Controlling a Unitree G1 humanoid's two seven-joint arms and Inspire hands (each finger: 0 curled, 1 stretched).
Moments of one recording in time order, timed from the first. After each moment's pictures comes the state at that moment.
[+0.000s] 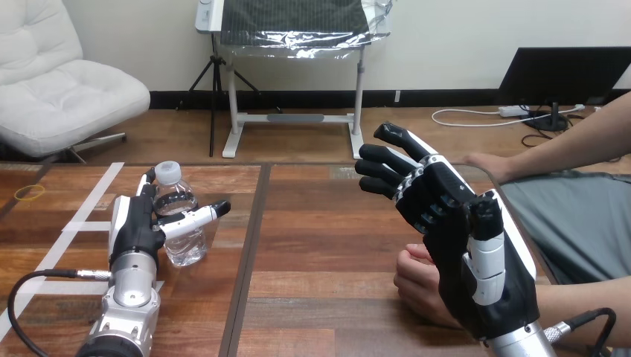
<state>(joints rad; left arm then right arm) -0.62 0.26 0.10 1.23 0.14 -0.25 0.17 0.20 -0.10 0.06 -0.11 0.30 -0.47 0.46</state>
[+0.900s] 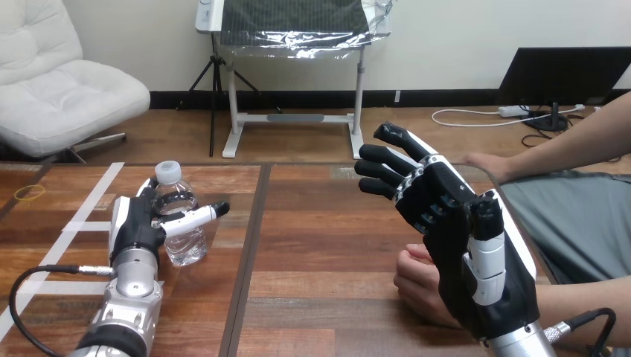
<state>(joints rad) -0.66 0.26 0.09 1.24 0.13 -0.15 0.19 0.20 -0.10 0.06 -0.11 0.30 -0.47 0.46</state>
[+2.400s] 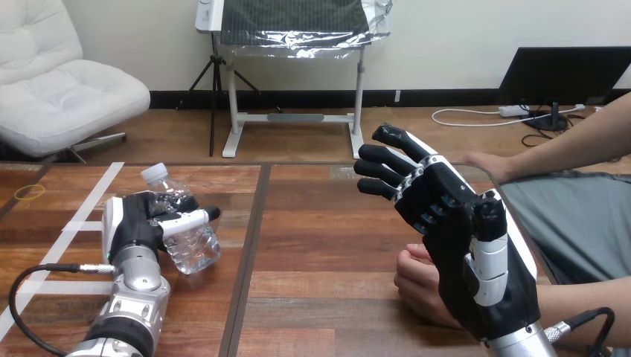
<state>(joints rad) -0.68 0.24 0.07 1.26 0.13 -0.11 0.30 0.20 -0.10 0.06 -0.11 0.32 -0.47 0.48</state>
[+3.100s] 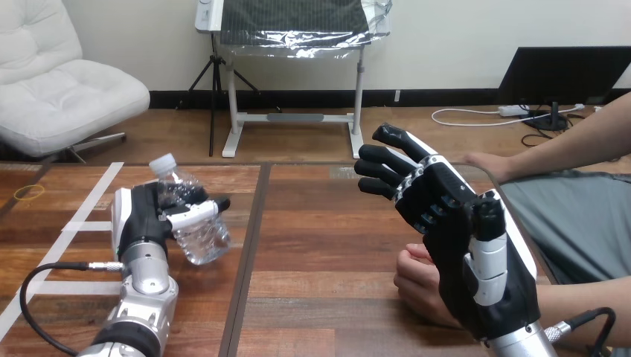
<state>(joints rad) -0.67 0.22 0.07 1.25 0.13 -0.24 0.32 0.20 -0.10 0.06 -0.11 0.30 -0.47 0.47</state>
